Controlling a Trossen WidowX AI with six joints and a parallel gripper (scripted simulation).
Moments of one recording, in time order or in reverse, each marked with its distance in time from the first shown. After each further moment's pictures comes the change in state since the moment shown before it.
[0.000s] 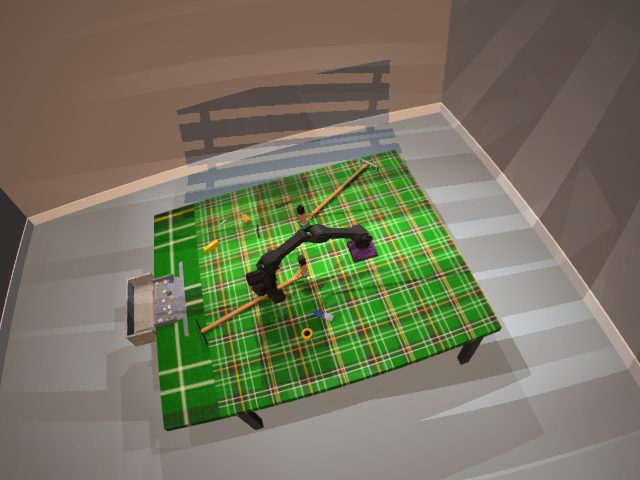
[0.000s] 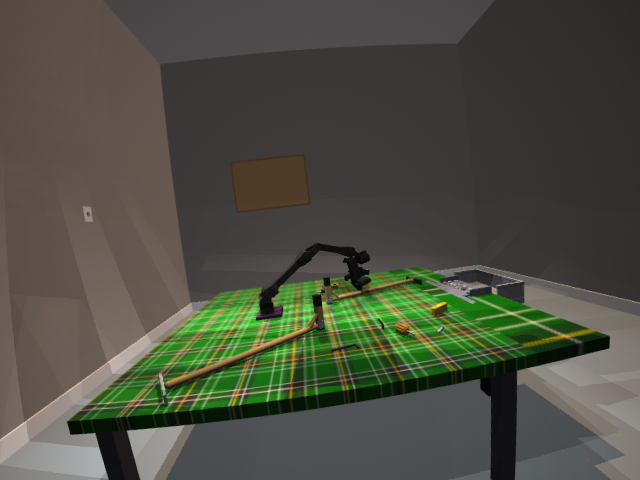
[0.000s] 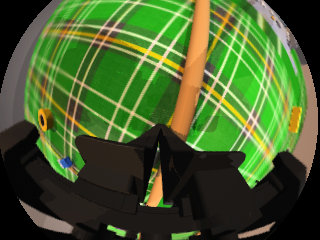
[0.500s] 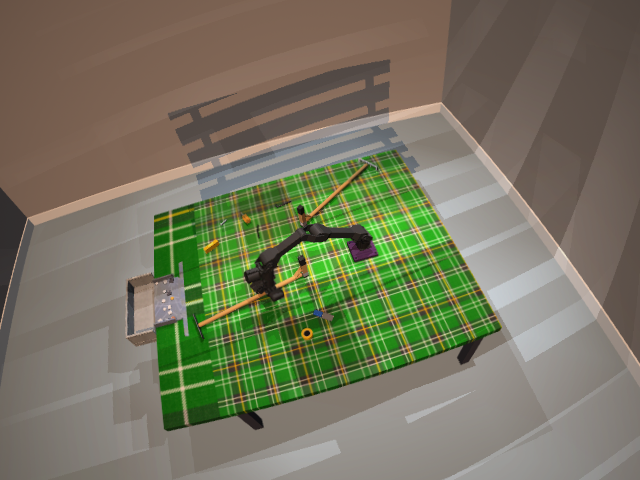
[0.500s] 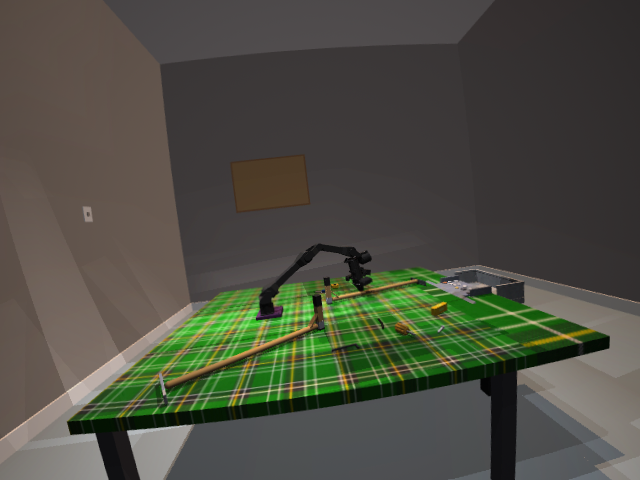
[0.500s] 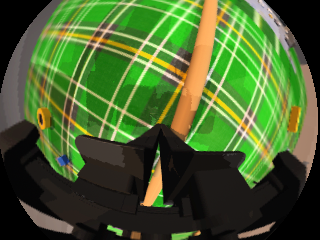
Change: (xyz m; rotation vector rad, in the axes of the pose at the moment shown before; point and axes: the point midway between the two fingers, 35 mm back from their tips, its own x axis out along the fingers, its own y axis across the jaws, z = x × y) arm -0.001 -0.013 0.000 -0.002 0.000 0.000
